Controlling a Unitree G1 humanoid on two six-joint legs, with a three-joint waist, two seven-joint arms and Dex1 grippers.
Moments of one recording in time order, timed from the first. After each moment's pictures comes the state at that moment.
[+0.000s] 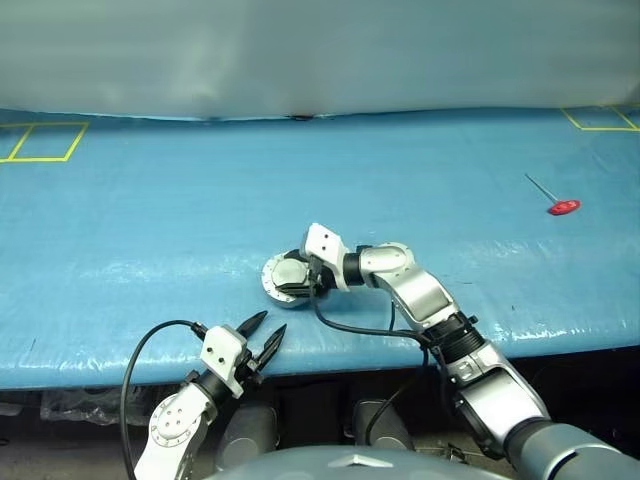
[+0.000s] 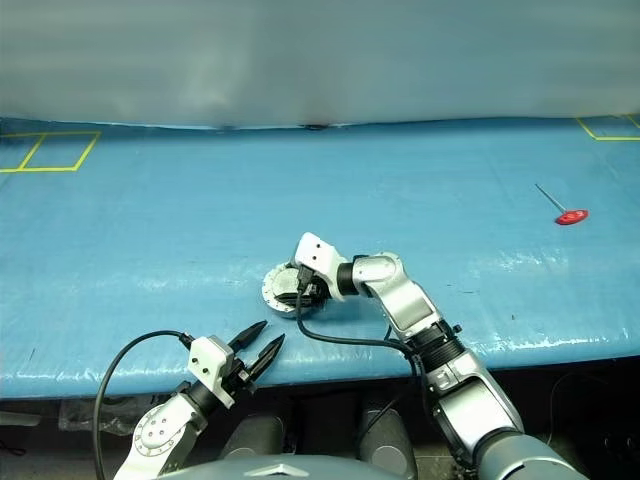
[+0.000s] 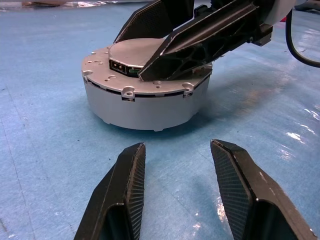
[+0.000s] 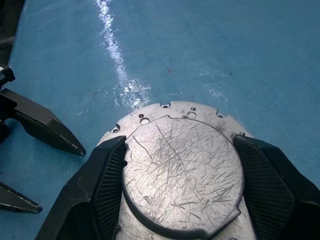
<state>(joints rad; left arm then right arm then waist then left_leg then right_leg) 0.43 0.26 -0.17 -0.19 -0.16 -0.16 -0.52 -0.54 -0.24 0.42 0.16 0.06 0.42 0.92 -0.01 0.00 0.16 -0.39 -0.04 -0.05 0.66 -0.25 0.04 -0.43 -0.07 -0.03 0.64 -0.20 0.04</state>
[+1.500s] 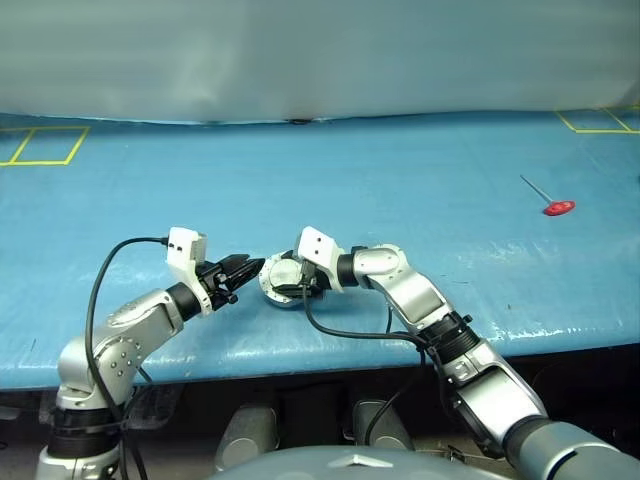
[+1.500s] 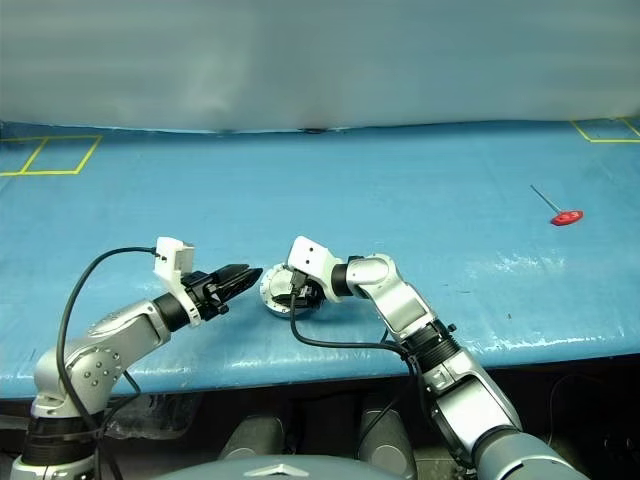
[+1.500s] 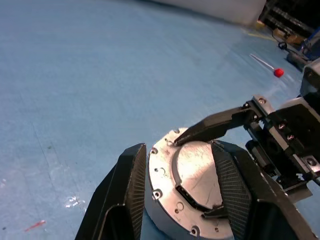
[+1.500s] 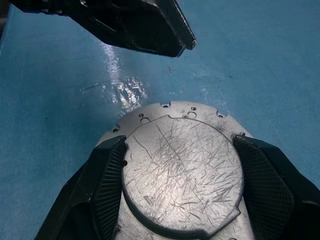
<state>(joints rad) -0.07 0.48 0.14 -0.34 -0.83 0.89 -0.38 -0.55 -0.24 0.46 0.19 0.03 0.35 0.89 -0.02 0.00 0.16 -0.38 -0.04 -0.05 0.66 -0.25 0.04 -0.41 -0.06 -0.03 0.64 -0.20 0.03</state>
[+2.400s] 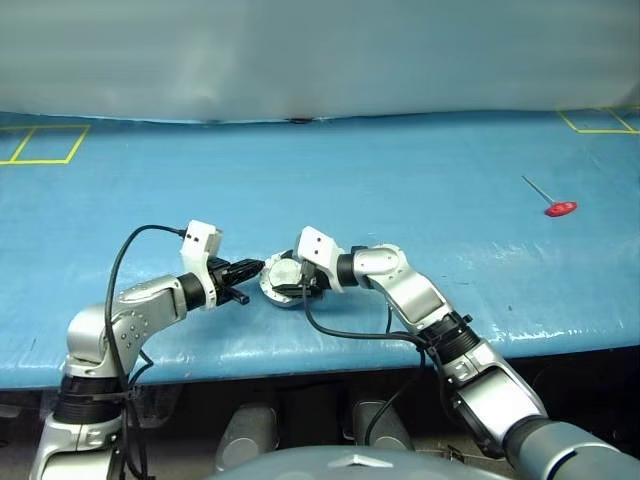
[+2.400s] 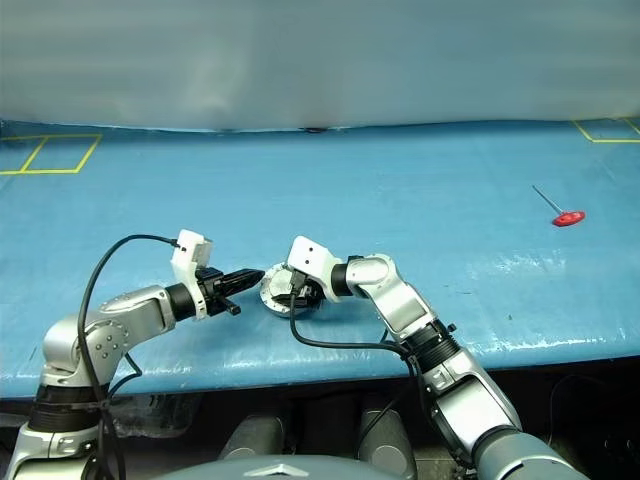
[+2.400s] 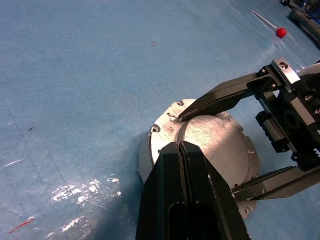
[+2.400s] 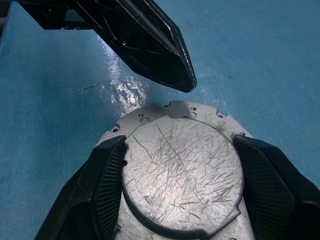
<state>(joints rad) -0.19 0.52 0.06 -0.26 -0.75 0.99 -0.47 -0.55 -0.25 0.46 0.18 0.02 0.35 0.89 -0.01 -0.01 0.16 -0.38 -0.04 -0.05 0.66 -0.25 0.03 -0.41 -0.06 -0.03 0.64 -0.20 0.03</state>
